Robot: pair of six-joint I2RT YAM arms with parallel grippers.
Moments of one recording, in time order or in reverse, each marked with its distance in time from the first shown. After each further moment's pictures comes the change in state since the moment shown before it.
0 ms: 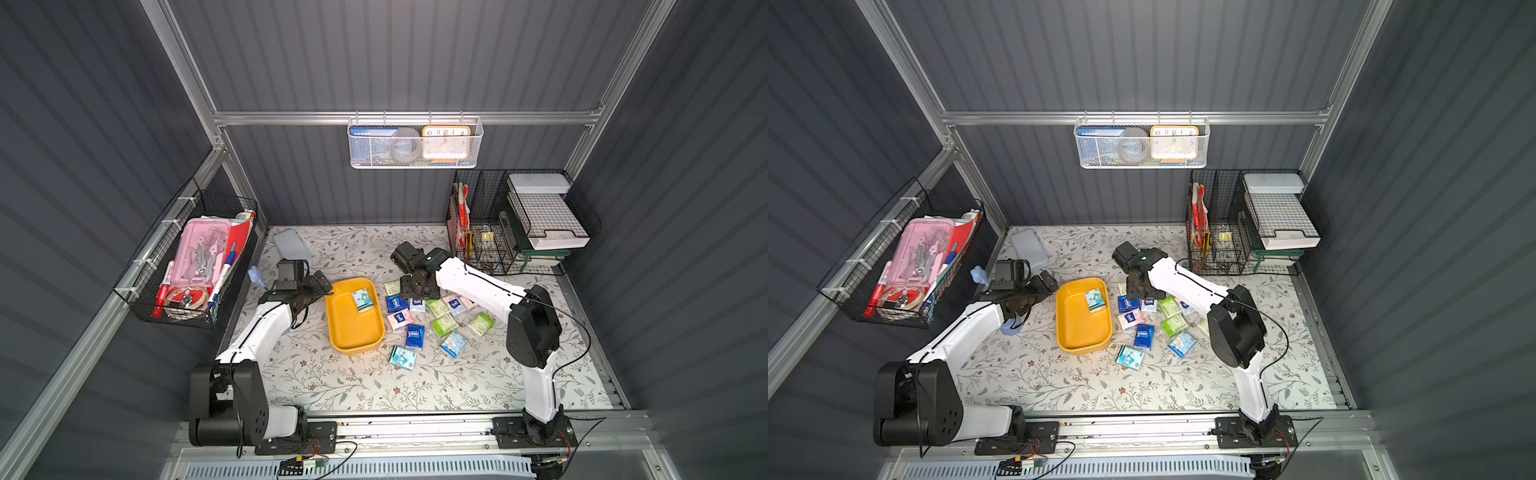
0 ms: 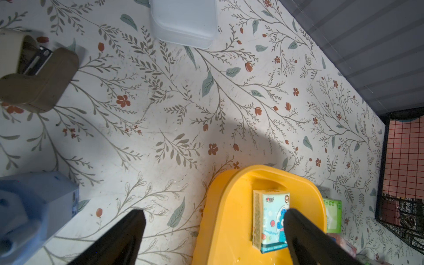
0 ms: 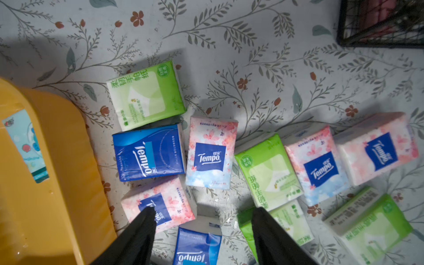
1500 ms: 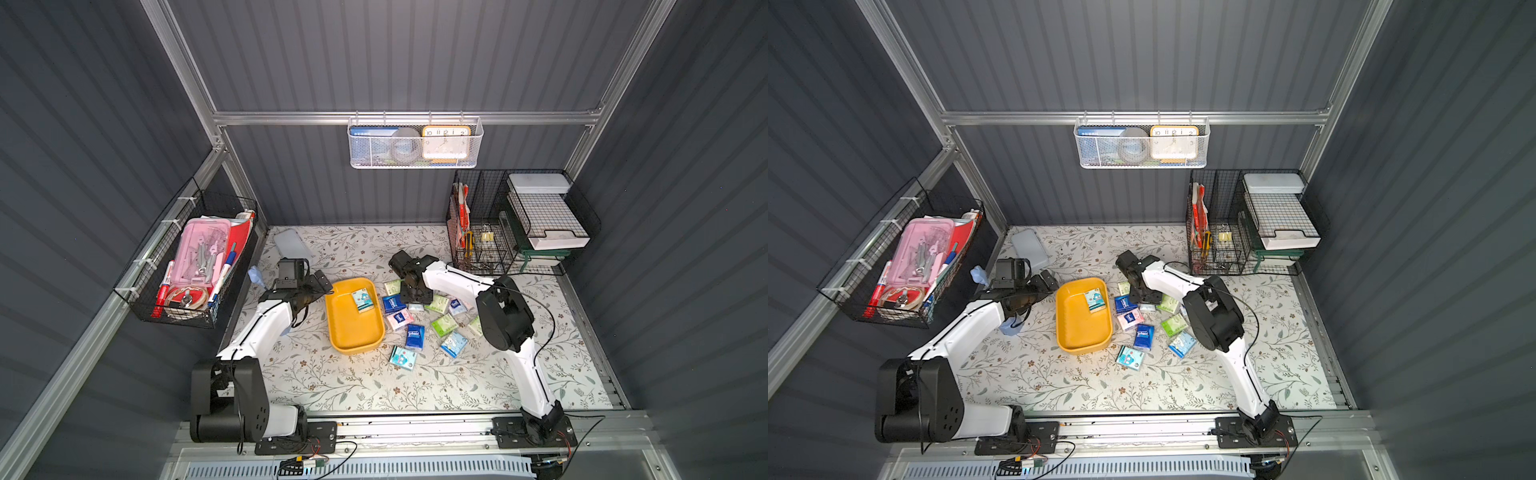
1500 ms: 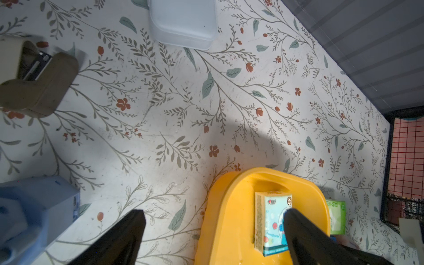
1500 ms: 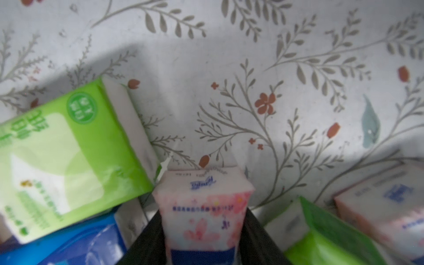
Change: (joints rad) left arm 0.000 0.013 0.017 -0.003 -0.007 0.015; right arm -0.046 0.225 0.035 0.109 -0.010 0.034
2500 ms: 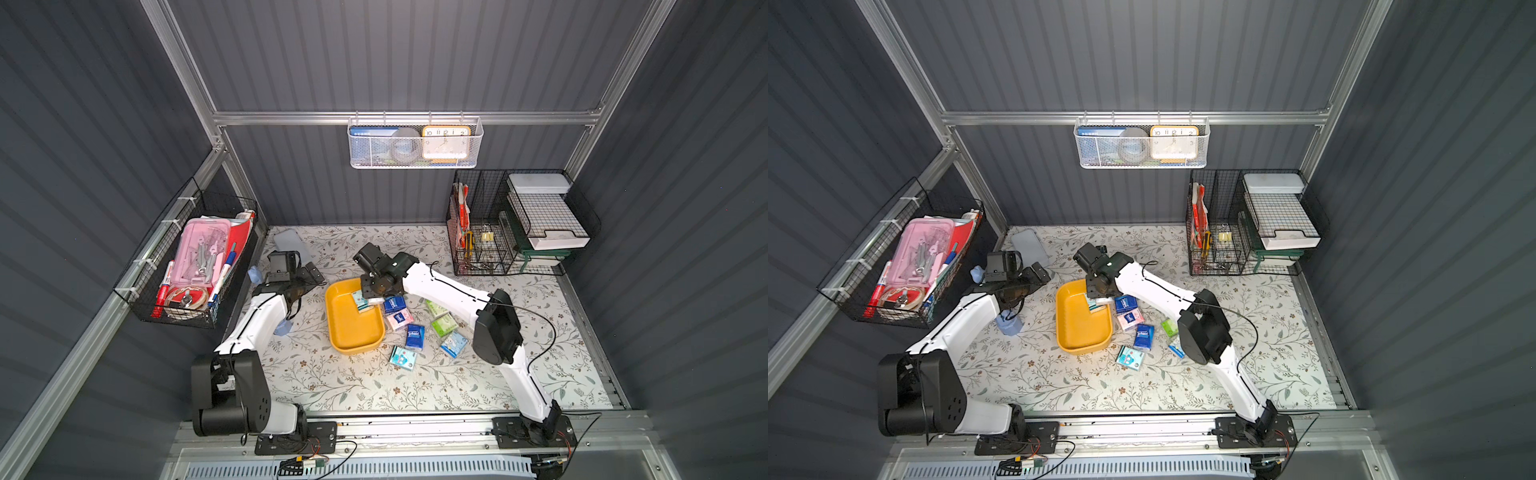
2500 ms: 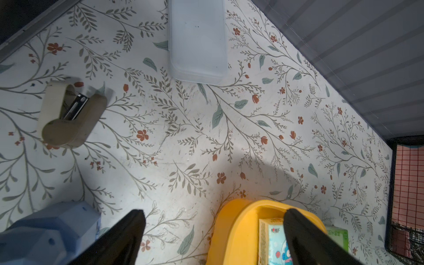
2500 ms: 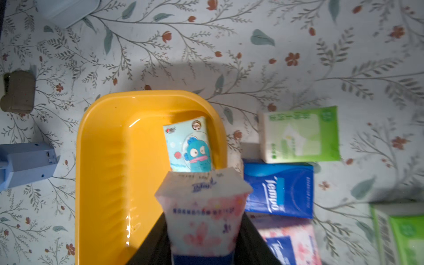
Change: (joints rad) left arm 0.061 0.039 0.072 -0.002 -0.018 0.022; right arm 0.206 0.043 0.360 -0.010 -0.073 -0.088
